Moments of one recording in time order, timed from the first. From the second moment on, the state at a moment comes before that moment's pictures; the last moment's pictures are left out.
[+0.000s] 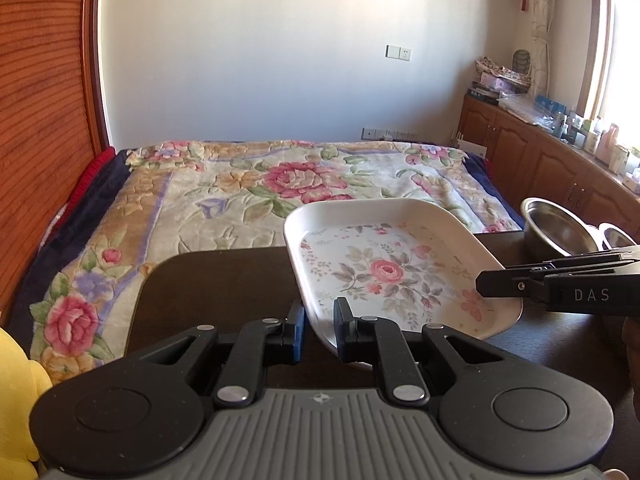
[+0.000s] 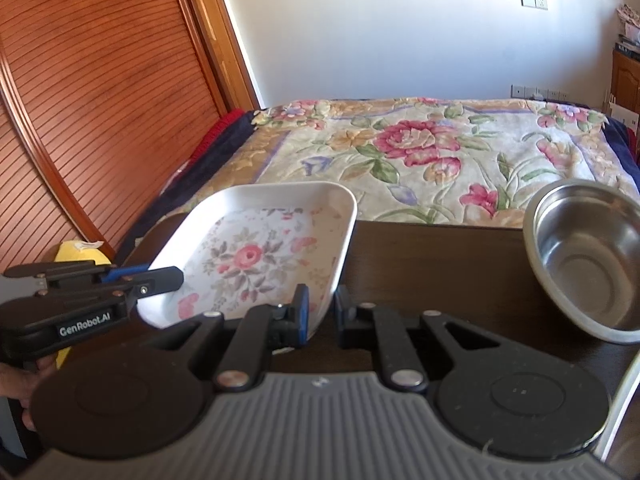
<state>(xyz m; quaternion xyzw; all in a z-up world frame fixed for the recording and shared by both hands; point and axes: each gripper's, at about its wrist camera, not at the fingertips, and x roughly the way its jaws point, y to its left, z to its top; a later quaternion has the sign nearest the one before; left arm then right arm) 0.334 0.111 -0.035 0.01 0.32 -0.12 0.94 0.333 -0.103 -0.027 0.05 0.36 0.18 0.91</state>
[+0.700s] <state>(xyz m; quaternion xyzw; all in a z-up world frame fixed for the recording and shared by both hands) 0.257 0.092 0.015 0.03 0.28 -0.13 0.95 0.274 -0.135 0.009 0.06 0.32 0.20 0.93</state>
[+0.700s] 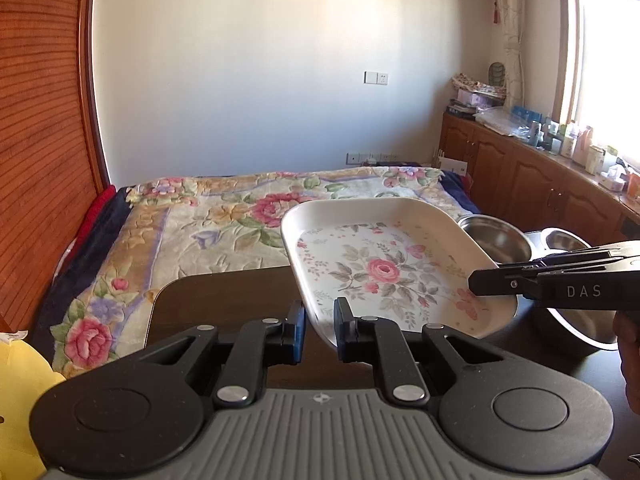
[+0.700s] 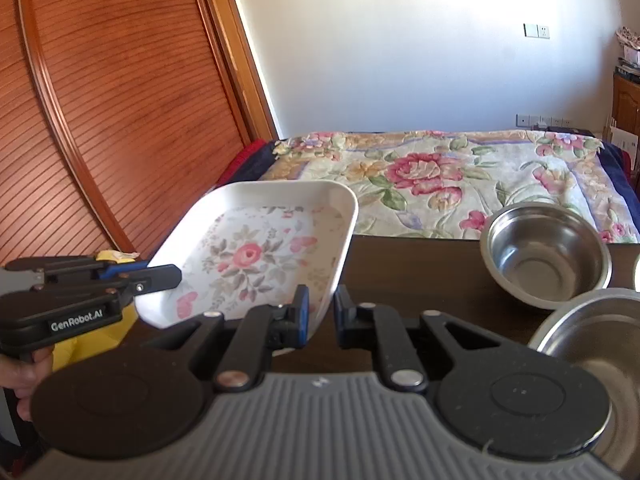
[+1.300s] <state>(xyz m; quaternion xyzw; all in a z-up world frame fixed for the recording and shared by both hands) 0.192 0.067 0.030 0.05 0.26 -0.14 0.95 0.228 -0.158 0.025 0.06 0.29 0.20 0.93</state>
